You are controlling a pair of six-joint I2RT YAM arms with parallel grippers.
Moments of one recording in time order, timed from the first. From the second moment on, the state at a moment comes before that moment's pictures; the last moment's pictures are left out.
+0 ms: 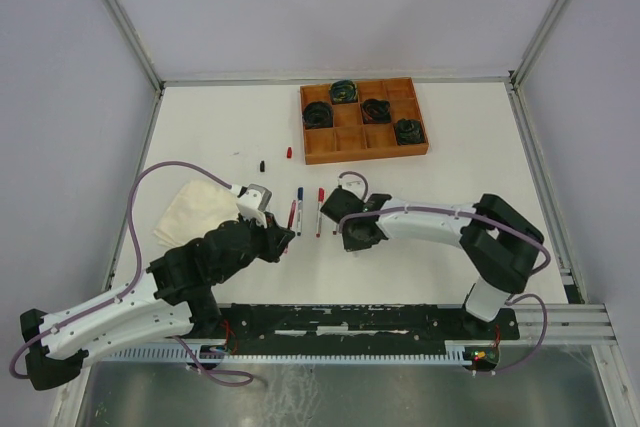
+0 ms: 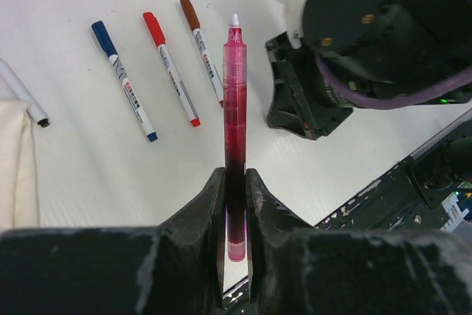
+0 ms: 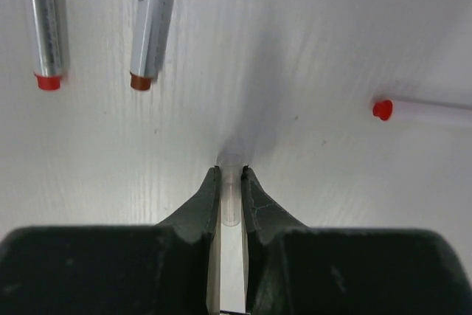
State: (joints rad) left arm -1.07 0.58 0.58 -0.42 -0.37 -0.57; right arm 0.99 1.74 1.06 -0.61 0.27 0.80
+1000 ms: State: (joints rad) left arm -1.07 0.52 0.63 -0.41 -0.29 -0.51; right arm 0.99 0.88 0.57 0.19 0.02 0.37
